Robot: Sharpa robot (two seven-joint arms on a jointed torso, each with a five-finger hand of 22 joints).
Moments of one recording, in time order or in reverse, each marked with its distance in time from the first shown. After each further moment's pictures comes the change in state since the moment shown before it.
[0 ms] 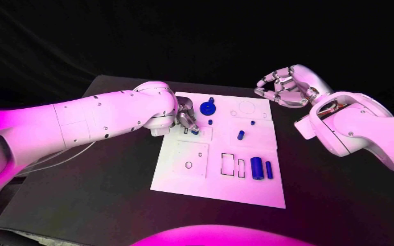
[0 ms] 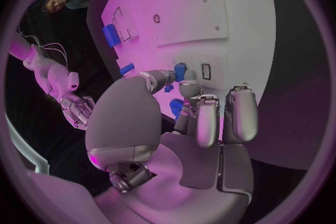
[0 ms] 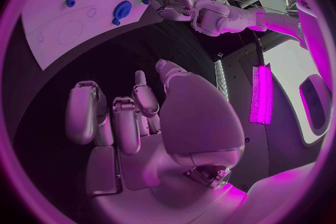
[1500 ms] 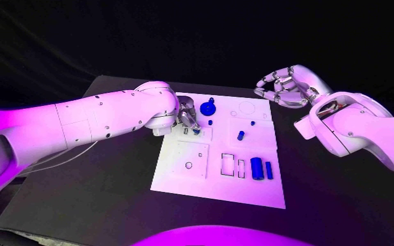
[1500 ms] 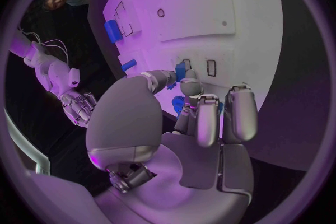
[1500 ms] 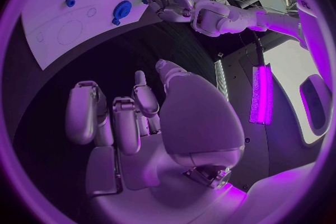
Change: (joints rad) left arm 0.001 0.008 0.001 -0.005 0.013 -0.026 0.007; left_hand 0.010 0.010 0.003 0.003 -0.014 -0.013 0.012 -0.001 -0.036 -0.017 0.003 -0.015 -0.025 0.000 0.000 -0.008 0.000 0.006 -0.004 -0.003 -0.004 0.000; right arm 0.000 0.002 0.000 -0.002 0.000 0.000 -0.001; right_hand 0.000 0.000 0.000 0.000 0.000 0.000 0.000 -0.008 -0.002 0.000 0.000 0.000 0.000 0.000 0.000 0.000 -0.001 0.000 0.000 0.000 0.000 0.001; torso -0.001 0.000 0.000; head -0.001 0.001
